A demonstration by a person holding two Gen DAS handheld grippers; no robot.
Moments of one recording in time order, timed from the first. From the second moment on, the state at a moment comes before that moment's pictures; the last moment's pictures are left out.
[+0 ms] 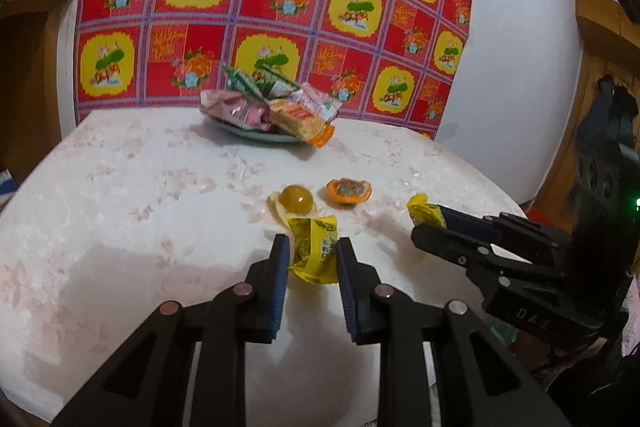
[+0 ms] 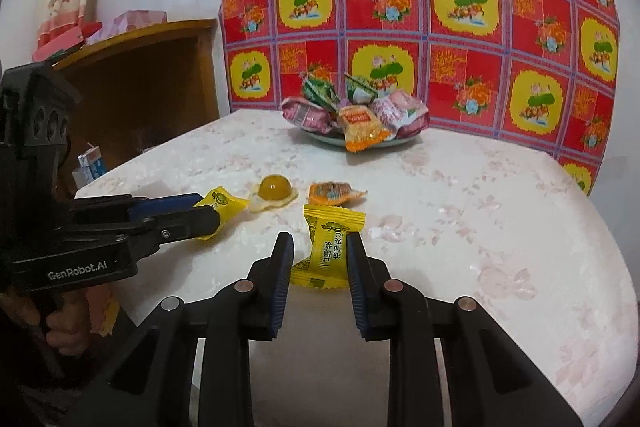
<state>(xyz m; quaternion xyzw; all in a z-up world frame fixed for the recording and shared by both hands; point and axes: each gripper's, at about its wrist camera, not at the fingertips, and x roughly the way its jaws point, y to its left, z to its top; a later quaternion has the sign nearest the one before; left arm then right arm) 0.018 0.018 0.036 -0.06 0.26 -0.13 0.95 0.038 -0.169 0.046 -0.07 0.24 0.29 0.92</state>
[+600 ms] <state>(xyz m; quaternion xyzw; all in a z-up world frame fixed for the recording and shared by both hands) 0.030 0.021 0.078 -0.04 0.21 -0.10 0.97 0.056 -0.169 0.084 -0.04 0.21 0.28 0.94</state>
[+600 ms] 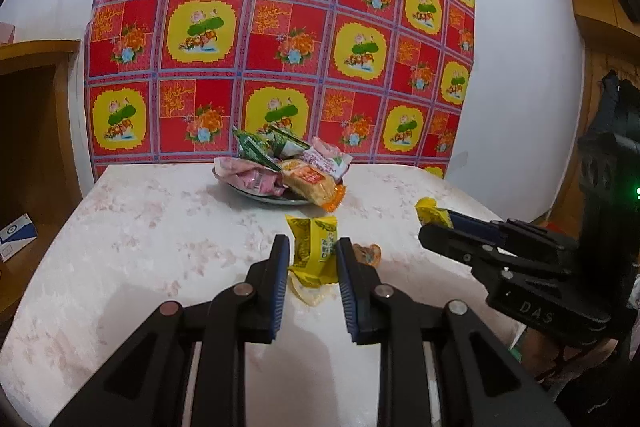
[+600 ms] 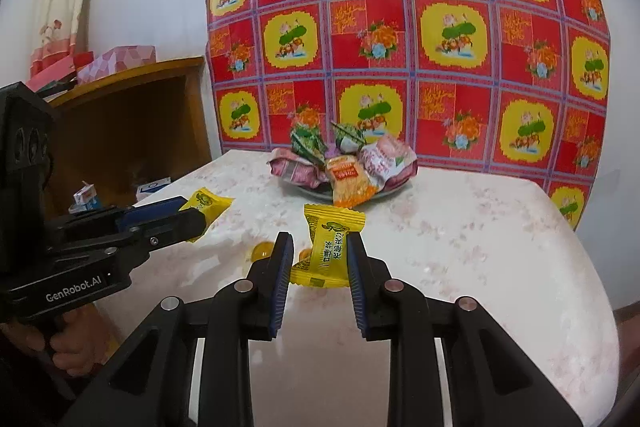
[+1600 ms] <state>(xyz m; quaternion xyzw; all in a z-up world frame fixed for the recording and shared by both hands) 0.158 0.042 0.085 0.03 0.30 -0.06 0.95 0.138 -0.167 0.103 -0.06 0.24 0.26 0.93</state>
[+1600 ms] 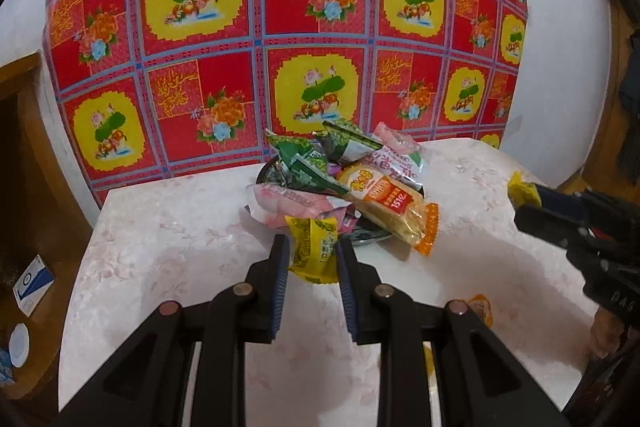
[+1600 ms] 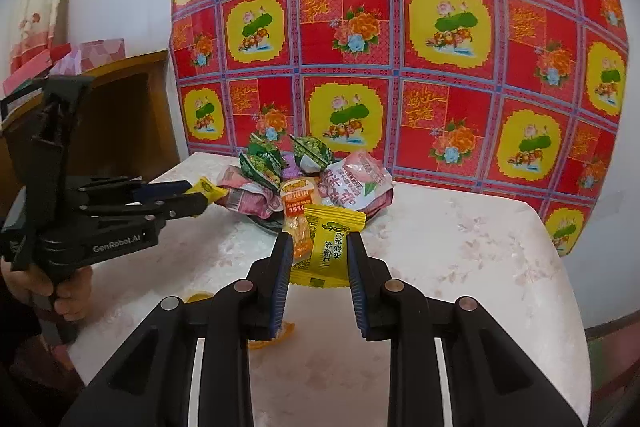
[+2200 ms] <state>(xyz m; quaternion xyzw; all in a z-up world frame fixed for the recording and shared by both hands) 0.177 0.053 0.097 0.03 0.29 -0.07 0.95 0.198 -0.150 0.098 -0.09 0.27 0.26 0.92</state>
